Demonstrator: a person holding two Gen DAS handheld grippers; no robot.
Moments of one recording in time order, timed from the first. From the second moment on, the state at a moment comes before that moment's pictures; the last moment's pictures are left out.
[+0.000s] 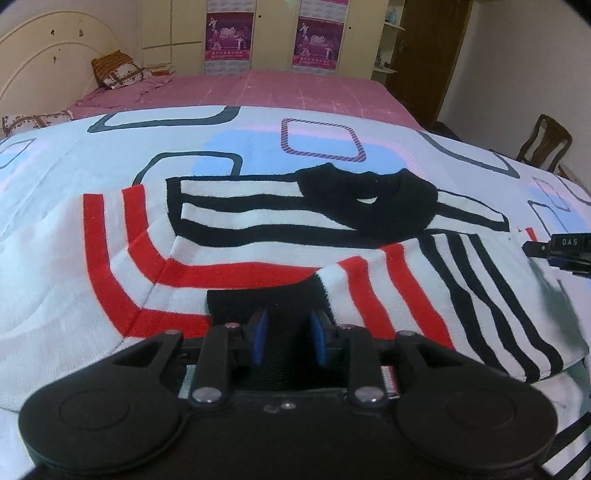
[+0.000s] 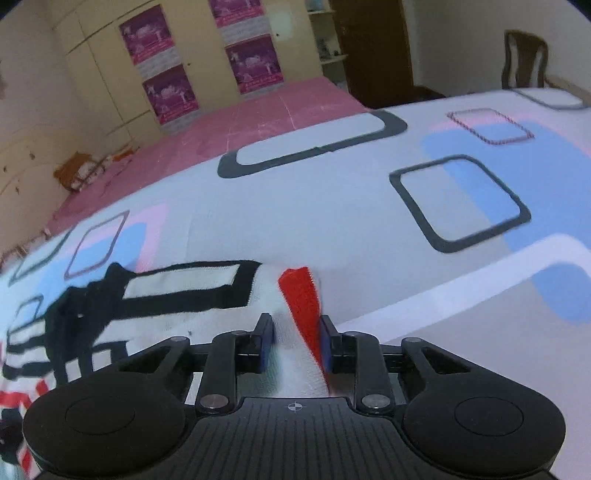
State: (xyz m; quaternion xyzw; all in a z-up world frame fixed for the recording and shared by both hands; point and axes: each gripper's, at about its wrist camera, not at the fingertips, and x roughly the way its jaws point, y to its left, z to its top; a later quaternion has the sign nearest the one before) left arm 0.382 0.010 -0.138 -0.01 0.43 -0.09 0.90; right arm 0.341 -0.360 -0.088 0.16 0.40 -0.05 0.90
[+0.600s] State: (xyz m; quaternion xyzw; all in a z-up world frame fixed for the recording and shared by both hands) left arm 0.384 0.007 -0.136 0.00 0.44 -0.08 0.89; right arm 0.300 -0.285 -0.057 0.02 0.36 0.01 0.93
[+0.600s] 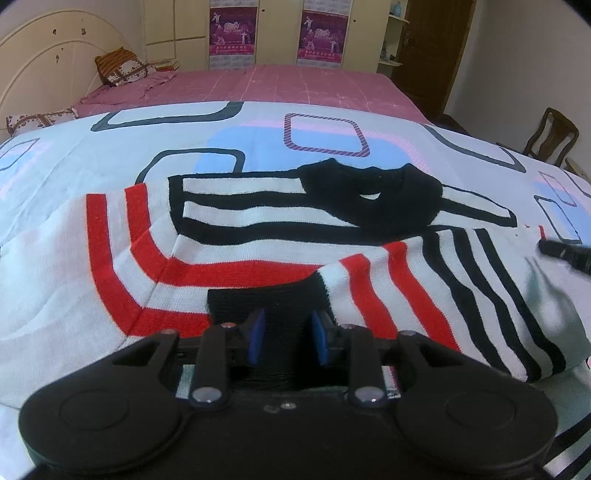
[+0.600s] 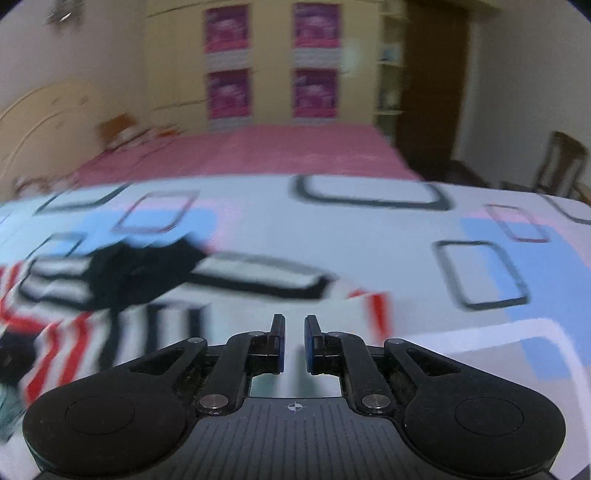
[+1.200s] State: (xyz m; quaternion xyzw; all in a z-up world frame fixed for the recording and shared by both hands) left arm 0.358 0.054 -0.113 -0.02 0.44 -0.04 0.90; right arm 0.277 -0.210 -0.085 -0.03 0.40 0.04 0.92
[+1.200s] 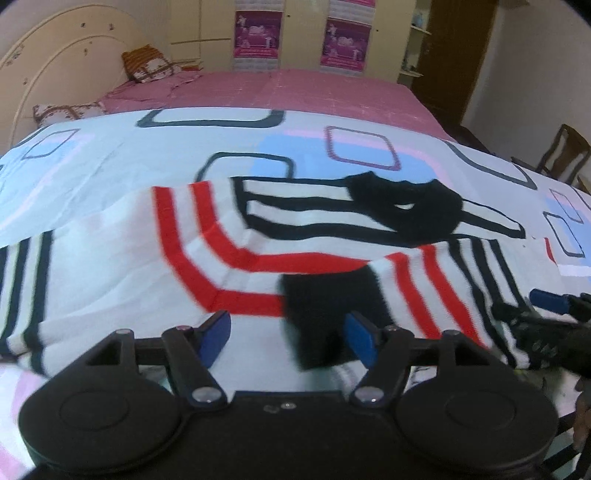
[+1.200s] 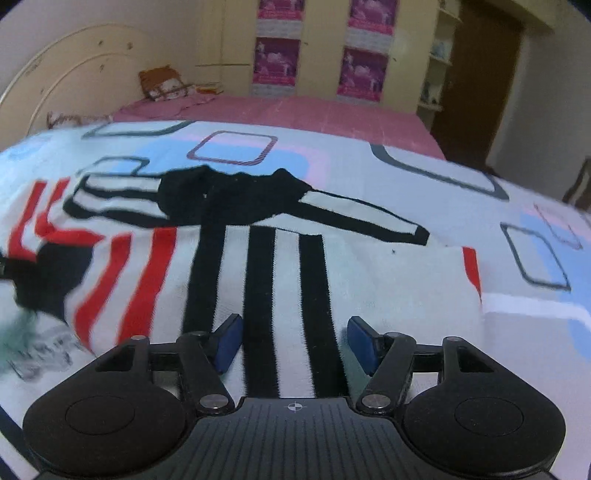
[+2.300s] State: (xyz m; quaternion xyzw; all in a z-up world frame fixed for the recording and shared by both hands) left arm 0.323 0.238 -0.106 -0.11 0.43 0.10 0.89; right arm 0.296 -0.072 -0.092 -0.07 0.42 0.11 0.90
